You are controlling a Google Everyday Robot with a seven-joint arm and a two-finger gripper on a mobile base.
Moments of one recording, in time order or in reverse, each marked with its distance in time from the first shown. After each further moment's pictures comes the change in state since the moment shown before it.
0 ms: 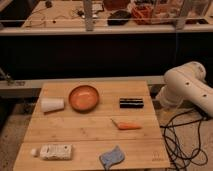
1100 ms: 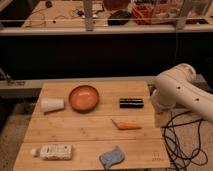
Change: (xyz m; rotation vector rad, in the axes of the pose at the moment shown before) arm -0.042 0.023 -0.007 0.000 0.008 -0.102
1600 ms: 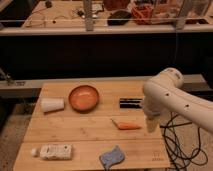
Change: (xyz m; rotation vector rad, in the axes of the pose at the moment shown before) arm -0.053 0.020 -0.002 -0.001 0.003 -0.109
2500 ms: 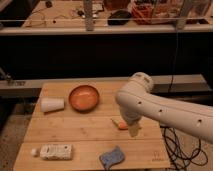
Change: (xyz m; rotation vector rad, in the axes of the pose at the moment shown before) arm -0.085 -0.004 0.000 -0.001 0.018 -0.138
